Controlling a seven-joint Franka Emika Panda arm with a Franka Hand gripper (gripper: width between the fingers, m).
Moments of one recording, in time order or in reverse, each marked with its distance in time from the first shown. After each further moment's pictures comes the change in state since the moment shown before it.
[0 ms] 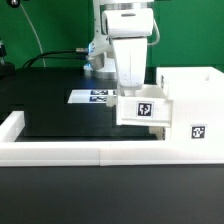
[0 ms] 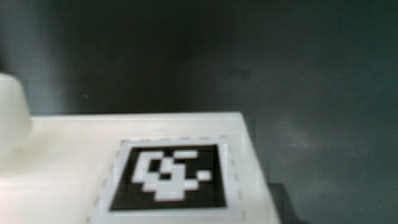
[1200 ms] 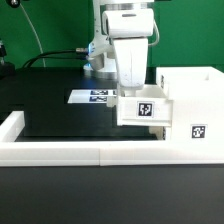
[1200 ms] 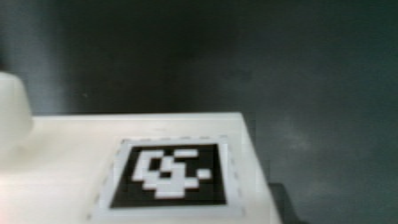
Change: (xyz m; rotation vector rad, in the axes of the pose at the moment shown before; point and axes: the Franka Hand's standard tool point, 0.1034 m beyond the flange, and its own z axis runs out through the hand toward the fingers) arm 0.000 0.000 0.000 -0.001 -0.002 -0.009
